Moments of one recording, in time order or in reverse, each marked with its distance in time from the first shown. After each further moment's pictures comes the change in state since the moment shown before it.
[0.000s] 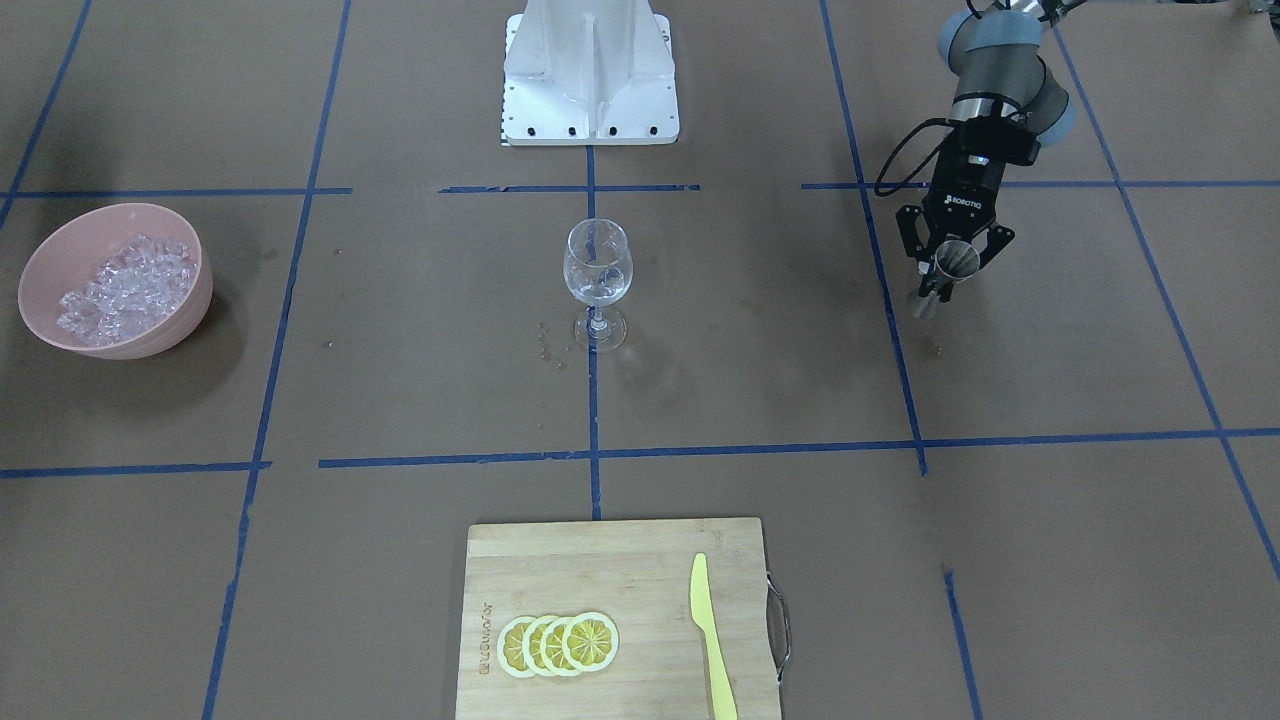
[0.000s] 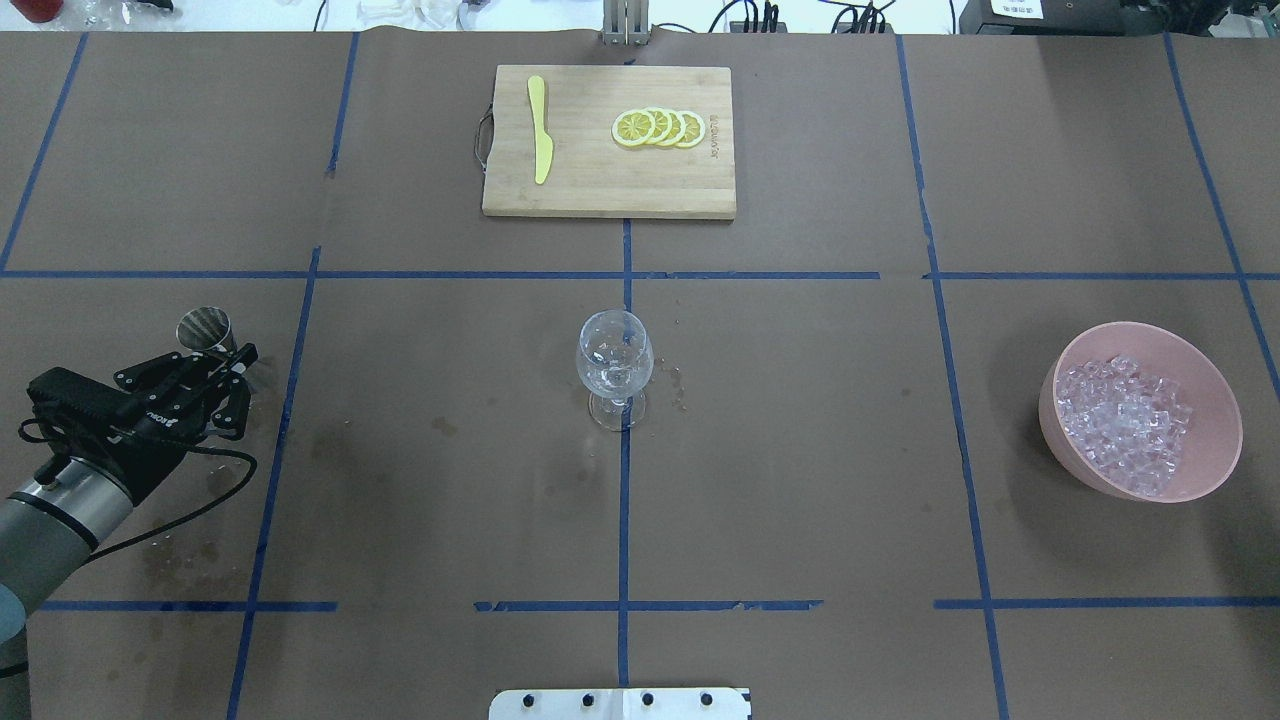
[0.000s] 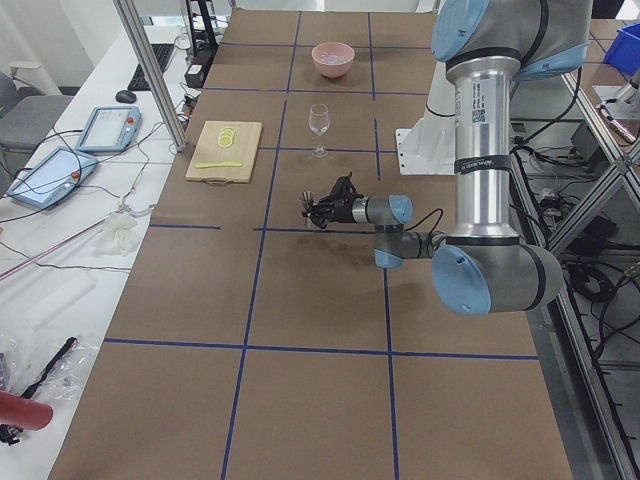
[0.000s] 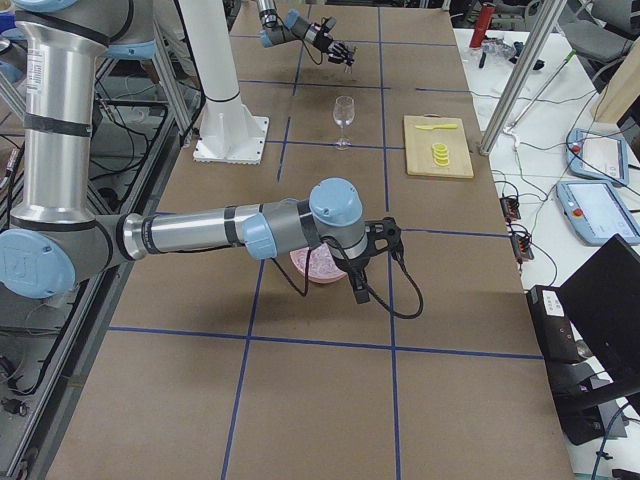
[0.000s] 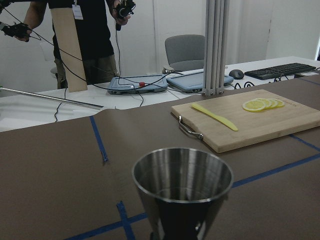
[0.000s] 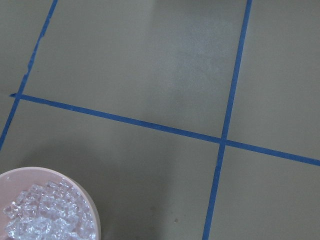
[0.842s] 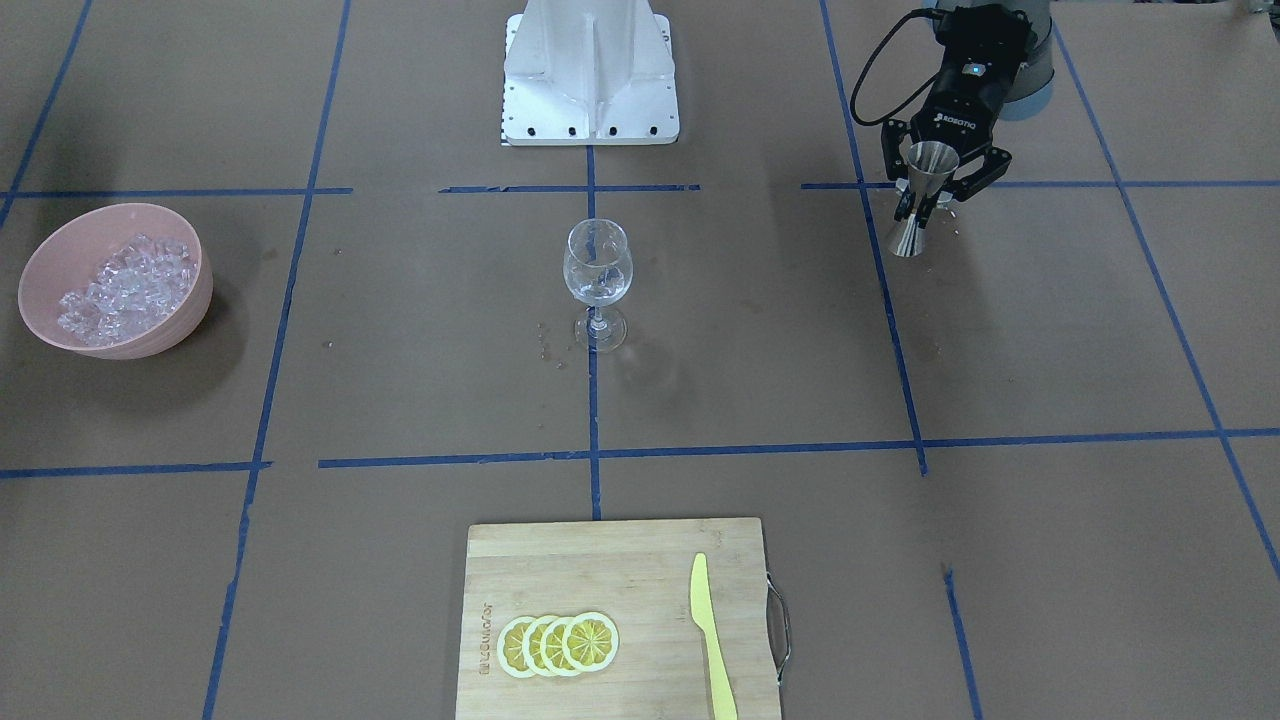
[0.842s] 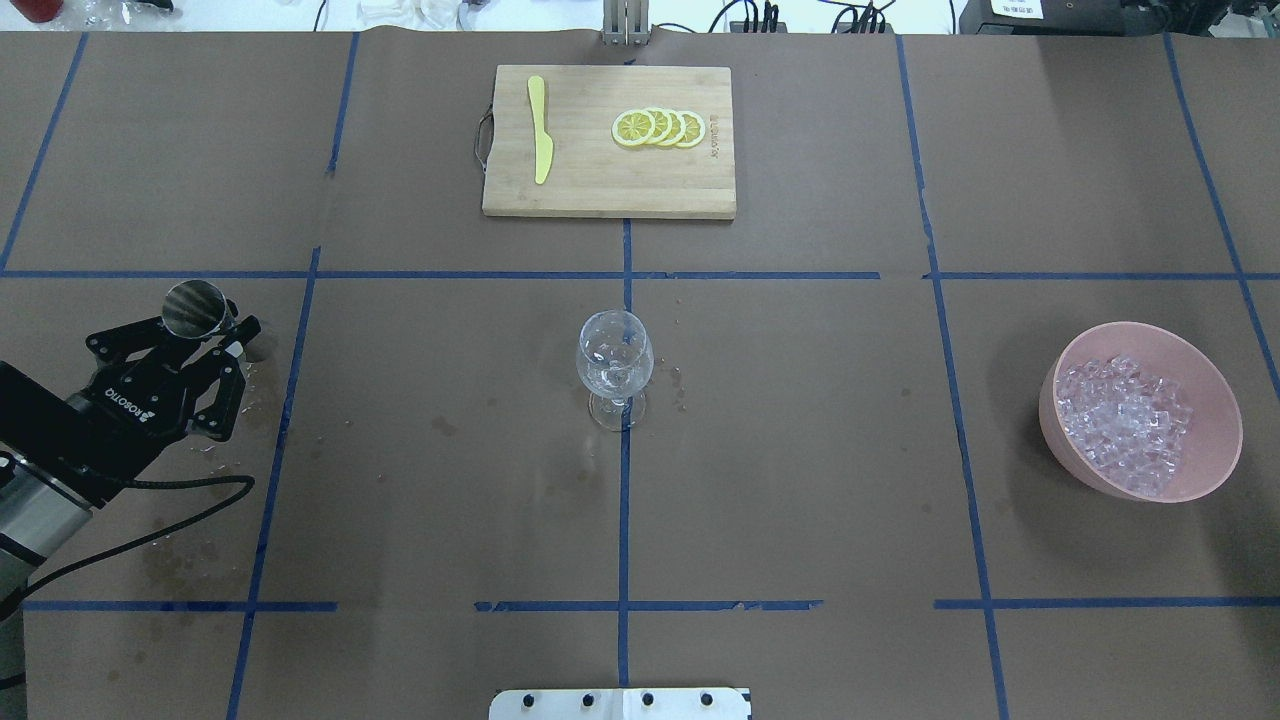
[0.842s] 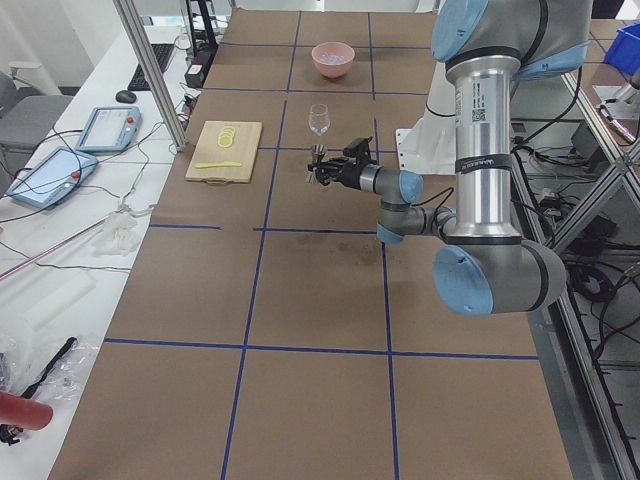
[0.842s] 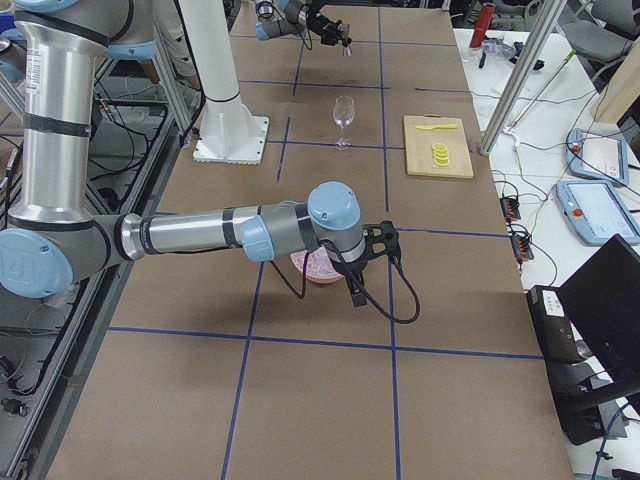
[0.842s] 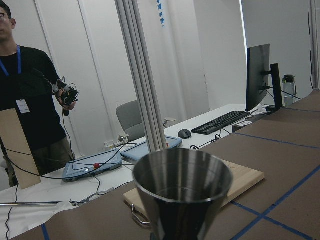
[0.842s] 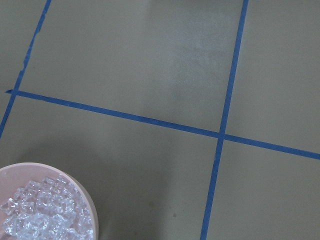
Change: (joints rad) left arm 0.000 0.030 -0.220 -0.145 -0.053 0.397; right arm 0.000 -0.011 -0.003 0.000 0.000 0.000
